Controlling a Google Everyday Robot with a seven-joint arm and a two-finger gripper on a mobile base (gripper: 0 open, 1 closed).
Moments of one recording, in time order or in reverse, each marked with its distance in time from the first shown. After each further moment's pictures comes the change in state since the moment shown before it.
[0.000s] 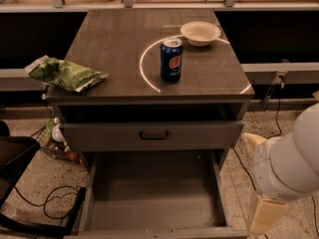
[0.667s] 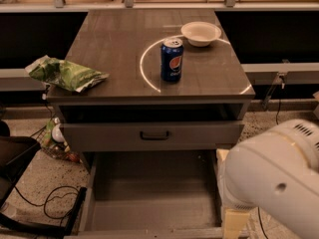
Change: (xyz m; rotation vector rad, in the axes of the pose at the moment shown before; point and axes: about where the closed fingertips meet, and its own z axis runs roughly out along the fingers) arm -0.023 0.014 0.074 -0.020 0.080 -0.061
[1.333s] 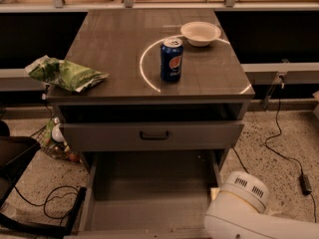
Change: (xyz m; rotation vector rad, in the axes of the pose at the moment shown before) arm 0.023 0.072 0.131 -0.095 0.148 -0.107
